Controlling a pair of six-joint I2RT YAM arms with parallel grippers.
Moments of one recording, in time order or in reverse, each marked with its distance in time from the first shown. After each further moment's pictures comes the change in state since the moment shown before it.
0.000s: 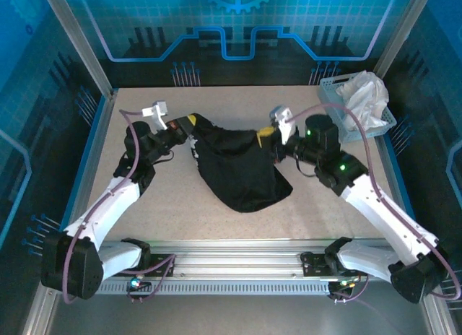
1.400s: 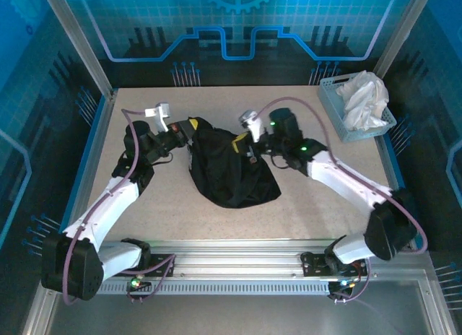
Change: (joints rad) left arm -0.020 0.000 0.011 -0.093 0.064 0.077; right arm 0.003 0.328 0.105 0.096 -0.152 0.031
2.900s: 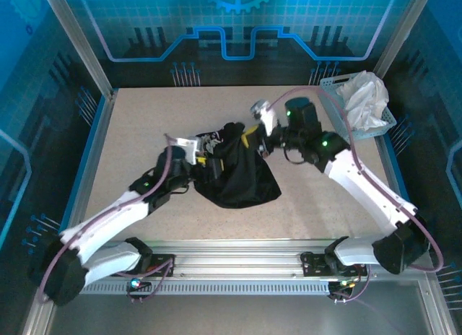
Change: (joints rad) left arm -0.319 -0.137 -0.124 -0.301 -0.351 0.206; right arm 0.033 -0.090 0.115 -0.256 -0.022 -0.046
